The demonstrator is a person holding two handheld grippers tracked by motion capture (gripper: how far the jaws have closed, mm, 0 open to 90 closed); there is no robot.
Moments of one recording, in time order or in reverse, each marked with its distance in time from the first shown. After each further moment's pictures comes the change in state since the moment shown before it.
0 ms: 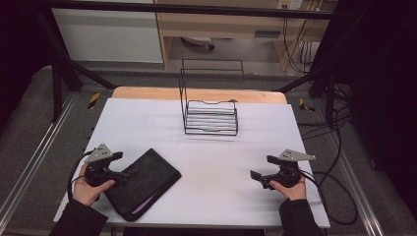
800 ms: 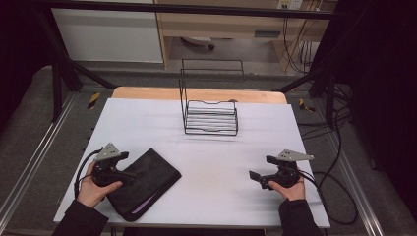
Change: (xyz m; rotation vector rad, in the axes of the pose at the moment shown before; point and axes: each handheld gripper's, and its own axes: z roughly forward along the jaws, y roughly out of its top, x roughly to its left) left arm -0.016 0.013 0.011 0.035 -0.002 0.010; right arm 0.003 0.001 0.002 0.014 -0.009 -0.008
